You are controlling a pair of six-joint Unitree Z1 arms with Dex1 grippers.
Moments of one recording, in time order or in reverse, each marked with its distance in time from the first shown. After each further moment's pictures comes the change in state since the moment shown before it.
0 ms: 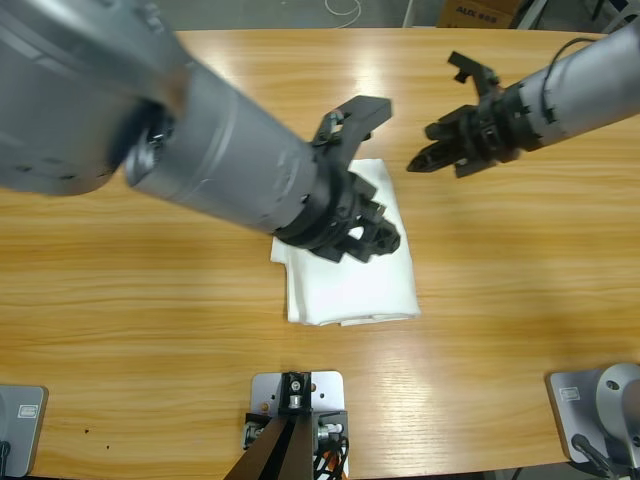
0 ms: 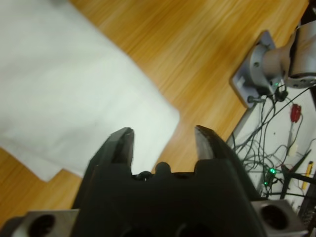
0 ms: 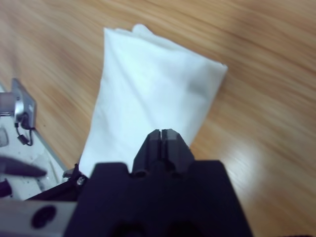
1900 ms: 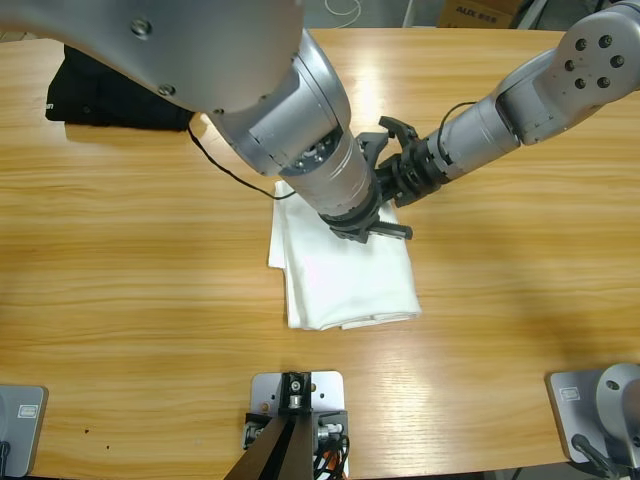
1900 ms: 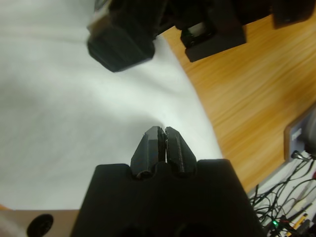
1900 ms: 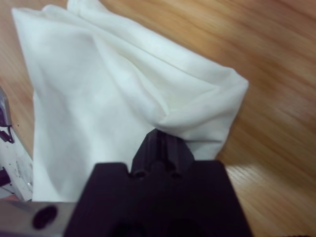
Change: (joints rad) arm 0 0.034 0.321 -0.295 0.209 0.065 -0.204; arm 1 0.057 0.298 0.001 -0.161 0.024 -0.006
